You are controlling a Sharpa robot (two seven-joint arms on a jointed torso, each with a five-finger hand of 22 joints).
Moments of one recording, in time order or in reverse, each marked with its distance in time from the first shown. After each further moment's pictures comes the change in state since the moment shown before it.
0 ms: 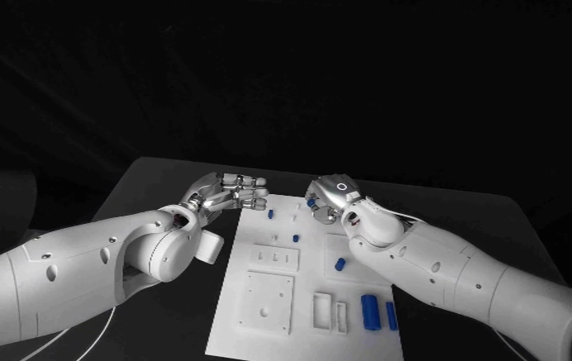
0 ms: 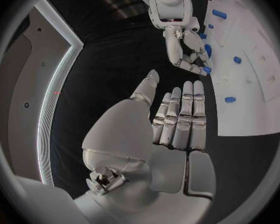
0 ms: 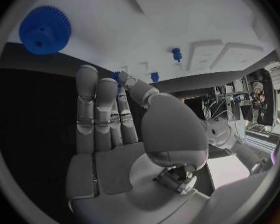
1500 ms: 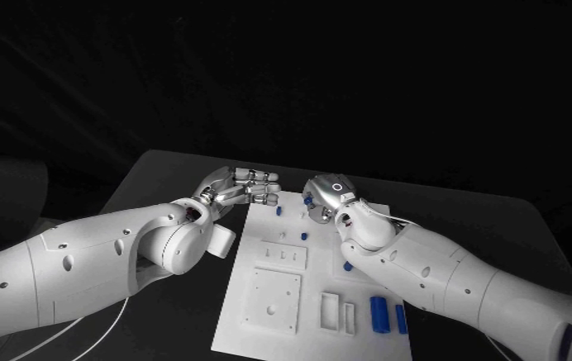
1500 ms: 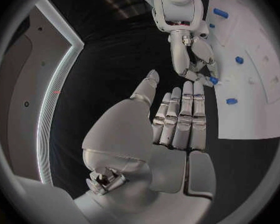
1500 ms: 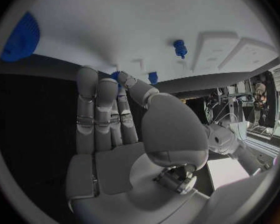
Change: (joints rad) left arm 0.022 0.016 0.000 0.006 -0.006 -0.006 -0.004; left_hand 0.004 -0.004 0.000 0.000 0.000 0.000 0.000 0.000 0.000 0.000 0.000 0.000 0.000 0.000 0.000 0.000 0.000 0.000 0.000 0.000 -0.004 0.000; right arm 0.001 0.068 0.001 -0.035 -0.042 -0.022 -0.067; right_hand 0.001 -0.002 0.005 0.000 0.008 0.002 -0.002 0.000 0.000 0.000 0.000 -0.001 0.000 0.000 0.000 0.000 0.000 0.003 0.013 -0.006 -0.058 0.068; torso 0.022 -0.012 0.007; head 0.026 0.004
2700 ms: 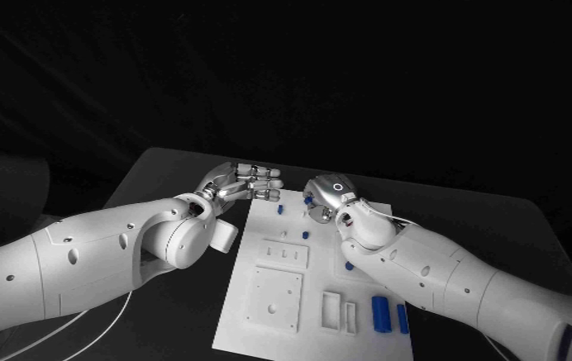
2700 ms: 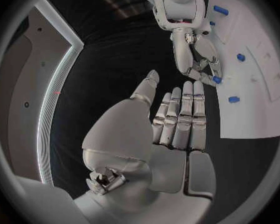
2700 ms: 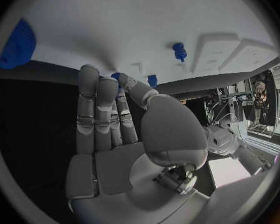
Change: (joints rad) left arm 0.012 0.007 0.000 -0.011 -0.001 -0.003 -0.004; left_hand 0.000 0.000 0.003 0.003 0.000 0.000 0.000 0.000 0.000 -0.004 0.004 0.000 0.000 0.000 0.000 0.000 0.000 0.000 0.000 0.000 0.000 0.000; right arm 0.001 0.015 0.000 -0.020 0.017 0.010 0.012; right_hand -0.013 0.002 -0.052 0.014 0.012 -0.053 0.020 -0.002 -0.004 -0.073 0.023 0.005 0.002 0.008 0.009 -0.026 -0.009 0.004 0.021 0.018 -0.081 0.033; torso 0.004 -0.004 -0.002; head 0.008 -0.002
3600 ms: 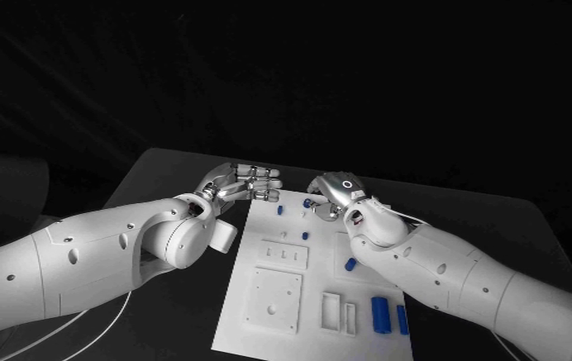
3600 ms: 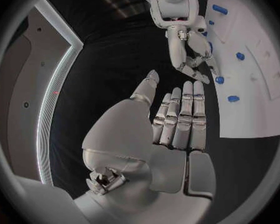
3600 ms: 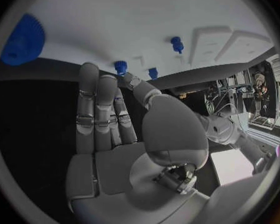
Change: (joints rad) left arm 0.001 -0.007 0.000 -0.002 -0.001 0.000 -0.004; left_hand 0.000 0.000 -0.001 0.007 0.000 -0.017 0.002 0.000 0.000 -0.003 -0.003 0.000 0.001 0.000 0.000 0.000 0.000 0.000 0.000 0.000 0.000 0.000; right arm -0.001 -0.065 0.025 0.073 0.072 -0.011 0.037; right_hand -0.018 -0.032 -0.099 0.037 0.043 -0.098 0.021 0.006 -0.003 -0.132 0.036 0.001 -0.003 0.002 0.023 -0.020 -0.022 0.019 0.001 0.023 -0.072 -0.034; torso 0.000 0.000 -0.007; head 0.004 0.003
